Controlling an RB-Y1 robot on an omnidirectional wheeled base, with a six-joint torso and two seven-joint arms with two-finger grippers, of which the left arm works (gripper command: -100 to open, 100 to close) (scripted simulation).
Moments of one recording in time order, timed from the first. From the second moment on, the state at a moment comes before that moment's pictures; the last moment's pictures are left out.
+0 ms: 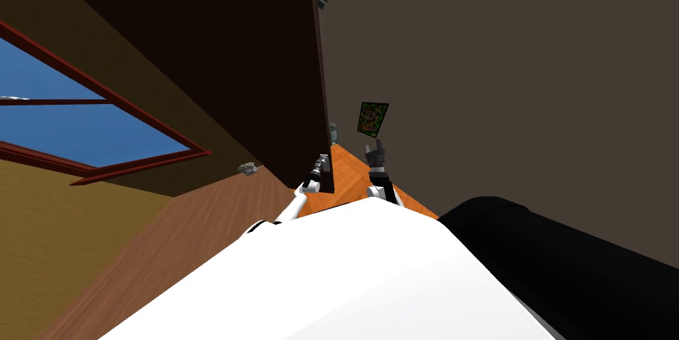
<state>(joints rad) -0.36 0.04 -0.37 -0.86 0.37 -0.39 -0.22</state>
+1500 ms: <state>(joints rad) -0.35 -0.01 -0.39 -0.87 0.37 -0.40 -0.24</state>
